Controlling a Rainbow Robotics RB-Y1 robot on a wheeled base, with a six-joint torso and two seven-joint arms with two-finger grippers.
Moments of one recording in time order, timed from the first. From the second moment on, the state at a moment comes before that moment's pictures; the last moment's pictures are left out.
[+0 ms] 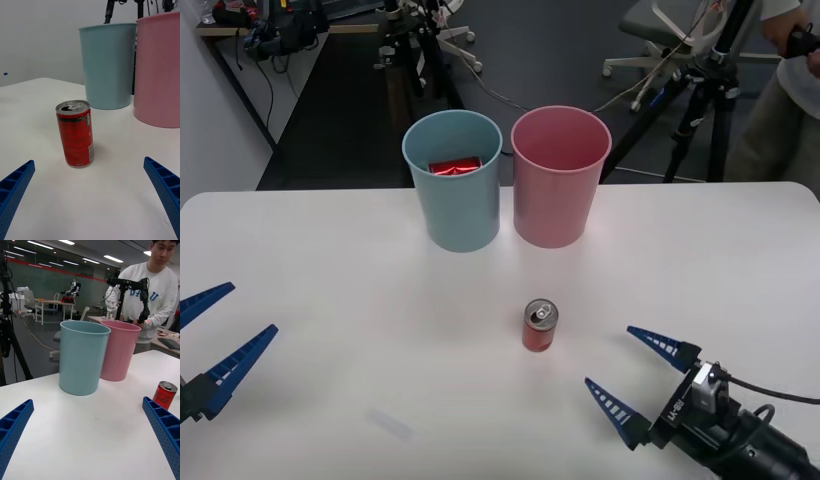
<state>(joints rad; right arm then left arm) 0.25 -0.29 -0.02 -1.41 1.00 -1.02 0.52 0.35 0.40 0.52 -1.66 -0.96 -1.22 0.00</state>
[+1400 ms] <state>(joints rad) 0.12 -0.26 0.22 -1.41 1.01 -0.68 0.56 0.35 0.40 0.52 -1.66 -0.96 -1.22 0.00</state>
